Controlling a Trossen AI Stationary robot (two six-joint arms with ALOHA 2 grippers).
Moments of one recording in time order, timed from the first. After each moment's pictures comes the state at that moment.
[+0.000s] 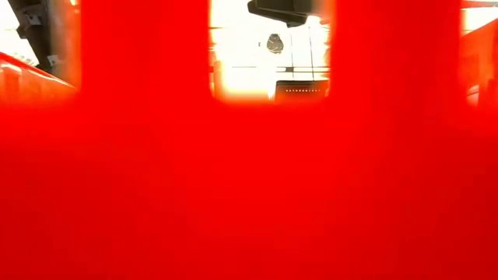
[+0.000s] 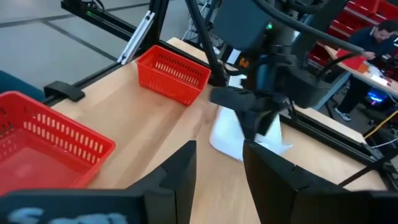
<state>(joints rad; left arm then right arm) -0.44 1.46 0.87 -0.81 -0.44 -1.28 0.25 1.49 0.84 0.38 0.05 -0.33</state>
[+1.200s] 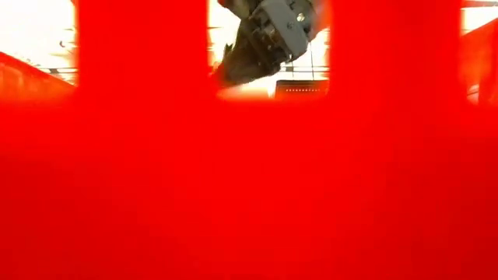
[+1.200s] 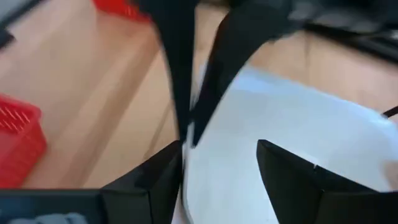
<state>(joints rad) -0.43 1.56 0.98 -0.31 -0.40 -0.39 0.16 1.85 1.22 -0.03 0.03 -0.20</state>
